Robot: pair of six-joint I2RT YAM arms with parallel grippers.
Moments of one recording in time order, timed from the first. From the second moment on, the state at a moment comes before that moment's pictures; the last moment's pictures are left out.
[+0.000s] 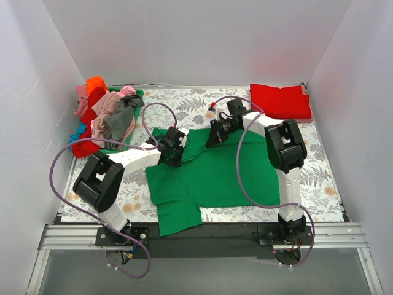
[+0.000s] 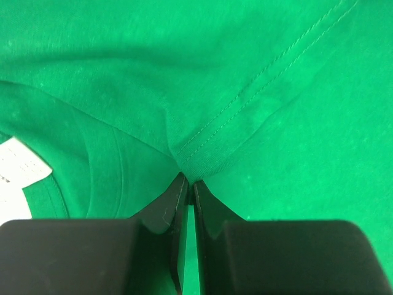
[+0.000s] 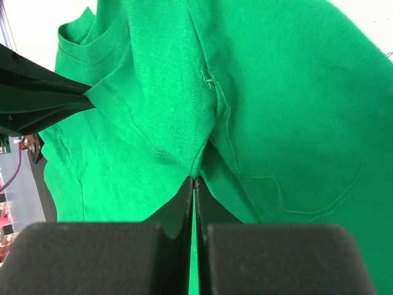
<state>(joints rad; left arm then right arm) -0.62 1.66 0.96 -0.33 -0.11 -0.22 0.39 2.19 1.54 -0.42 -0.92 -0.06</state>
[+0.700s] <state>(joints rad) -0.62 1.62 0.96 -0.40 -0.15 -0.21 0.40 2.19 1.54 -0.52 -0.91 -0.12</state>
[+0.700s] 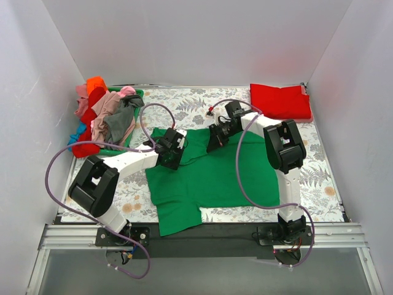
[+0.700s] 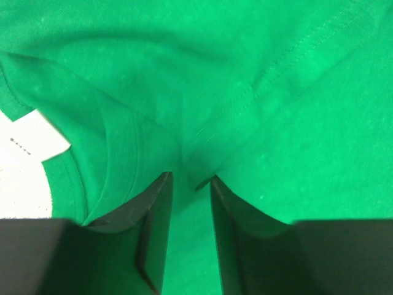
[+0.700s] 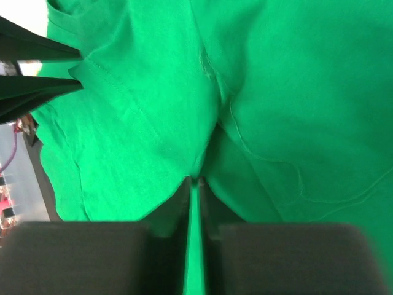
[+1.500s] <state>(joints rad) -0.21 1.67 1.07 -0.22 0.03 -0.41 -0.10 1.77 1.32 -0.70 -0.94 -0.54</state>
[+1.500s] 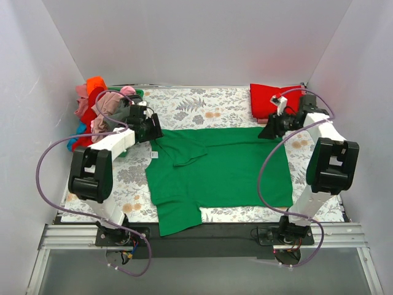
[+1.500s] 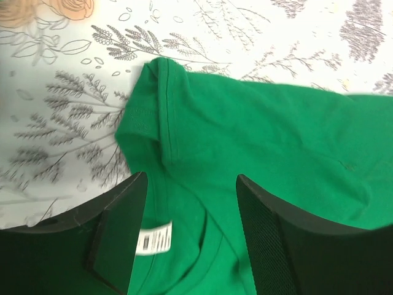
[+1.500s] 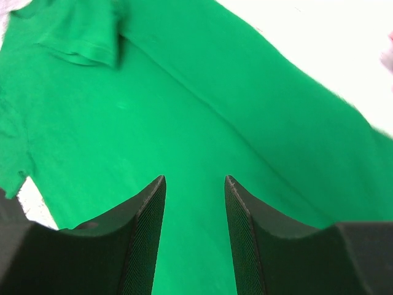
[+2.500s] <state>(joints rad) -0.17 1.87 1.18 -0.17 0.05 -0.45 -0.33 2.02 1.40 -0.56 -0.66 -0.37</state>
